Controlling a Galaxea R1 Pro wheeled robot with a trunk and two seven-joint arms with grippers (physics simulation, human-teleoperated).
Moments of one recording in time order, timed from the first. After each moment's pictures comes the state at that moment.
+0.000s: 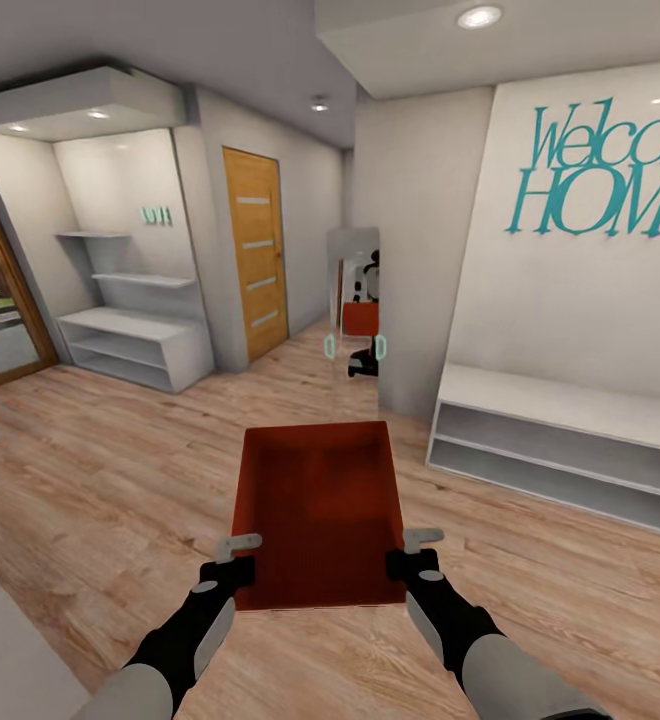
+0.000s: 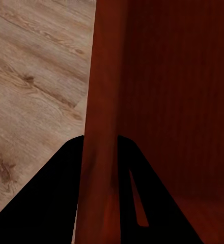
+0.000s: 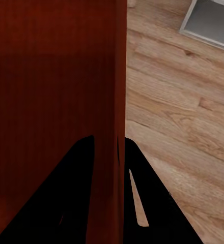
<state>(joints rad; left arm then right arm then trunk) -0.57 -0.08 -0.10 -0.53 0.18 0.10 0.21 -0.67 0.13 0.09 -0.36 0.02 0.06 -0.17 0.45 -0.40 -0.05</state>
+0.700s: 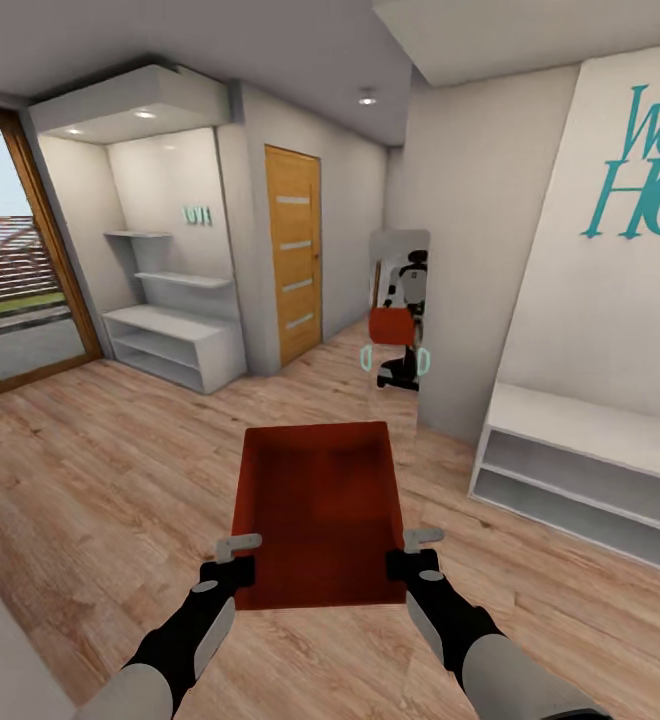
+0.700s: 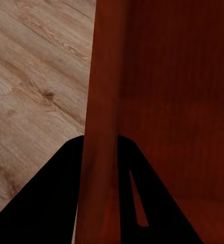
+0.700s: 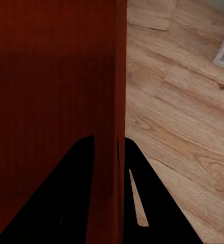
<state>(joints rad) -0.57 -0.08 -0.10 -0.53 0.18 0.11 0.21 -0.67 0.13 0.09 -0.36 0.02 0.06 -0.17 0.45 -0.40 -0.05</state>
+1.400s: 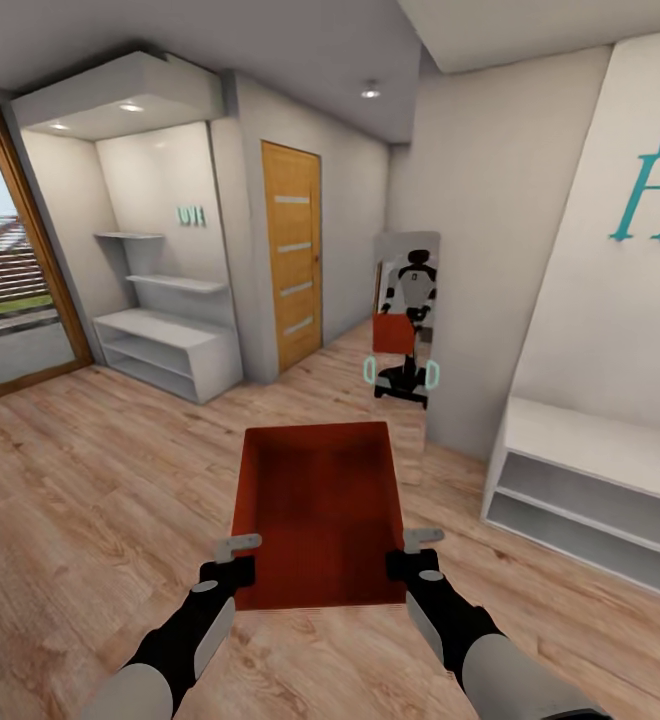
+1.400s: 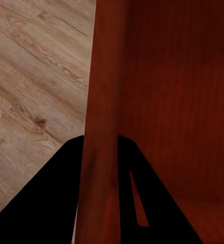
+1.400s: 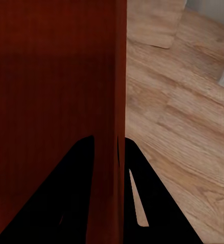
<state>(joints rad) -0.57 -0.08 -0.10 -0.53 0.18 0.11 0.21 -0.67 0.13 0.09 -0.36 0.02 0.06 -0.17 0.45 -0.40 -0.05</state>
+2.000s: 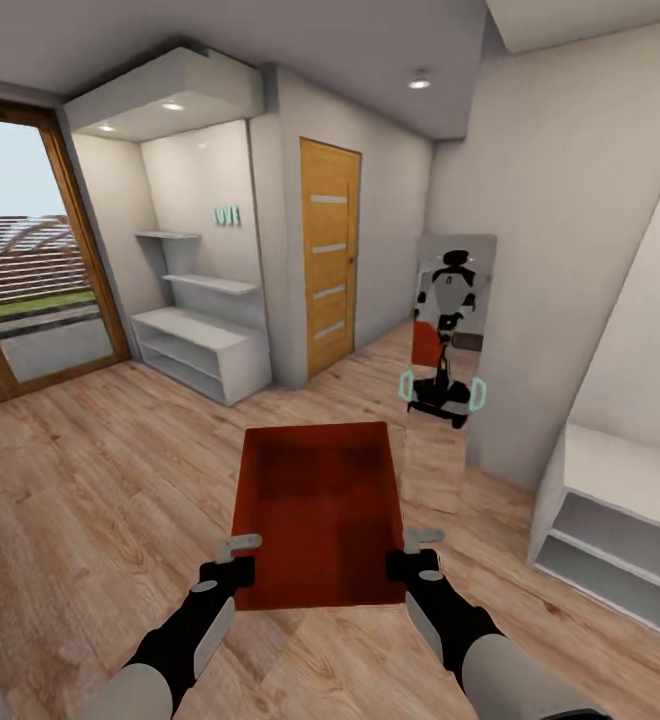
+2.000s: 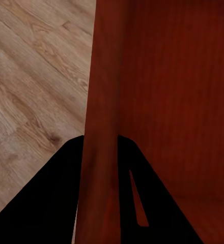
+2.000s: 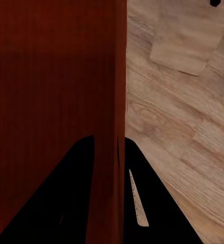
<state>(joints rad) -0.57 -0.07 -0.10 -0.53 0.18 0.11 0.21 -0.67 0.13 0.09 -0.36 0.02 0.06 -0.17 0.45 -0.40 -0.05</state>
